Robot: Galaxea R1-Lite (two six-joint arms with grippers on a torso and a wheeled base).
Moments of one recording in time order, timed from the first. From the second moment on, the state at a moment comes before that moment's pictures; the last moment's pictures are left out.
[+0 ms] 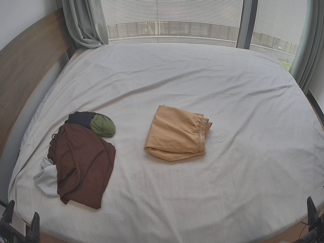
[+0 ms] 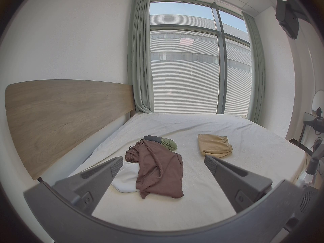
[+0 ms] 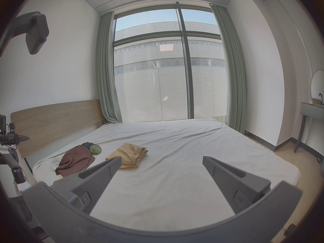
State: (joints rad) left arm 0.00 0.02 -0.02 0.00 0.02 -0.02; right arm 0.00 0.01 -0.02 -0.08 0.04 0.06
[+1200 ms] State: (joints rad) left arm 0.00 0.02 -0.02 0.00 0.02 0.00; right arm 0.00 0.01 -0.02 0.00 0.00 -0.01
